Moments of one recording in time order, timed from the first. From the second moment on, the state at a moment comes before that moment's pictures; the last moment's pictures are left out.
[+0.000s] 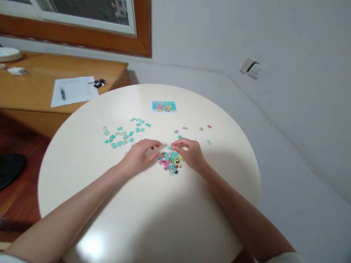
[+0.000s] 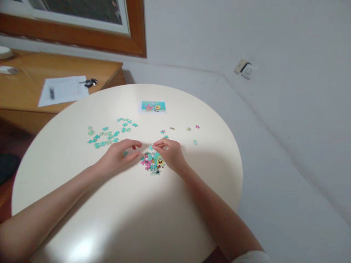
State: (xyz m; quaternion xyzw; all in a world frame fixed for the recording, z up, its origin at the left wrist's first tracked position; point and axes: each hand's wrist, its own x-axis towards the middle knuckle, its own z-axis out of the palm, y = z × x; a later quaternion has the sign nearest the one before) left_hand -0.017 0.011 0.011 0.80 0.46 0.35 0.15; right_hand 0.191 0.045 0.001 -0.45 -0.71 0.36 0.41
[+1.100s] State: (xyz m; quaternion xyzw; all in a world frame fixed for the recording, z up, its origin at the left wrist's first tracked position) left_hand -0.011 0.014 -0.003 0.77 0.48 0.31 0.29; right_hand 0.185 0.040 -0.004 -0.45 -0.72 0.36 0.38
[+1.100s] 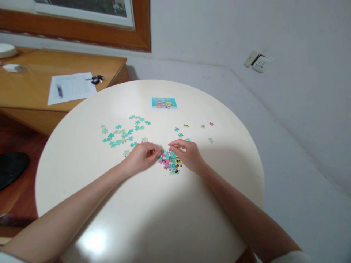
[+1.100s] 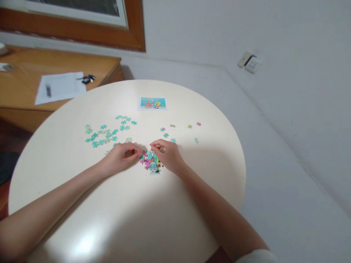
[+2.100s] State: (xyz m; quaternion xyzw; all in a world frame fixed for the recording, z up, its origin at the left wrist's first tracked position) left_hand -0.013 0.016 -0.001 0.78 0.47 0.28 0.29; right_hand 0.188 0.043 -0.012 -0.42 -0.79 0.33 0.30
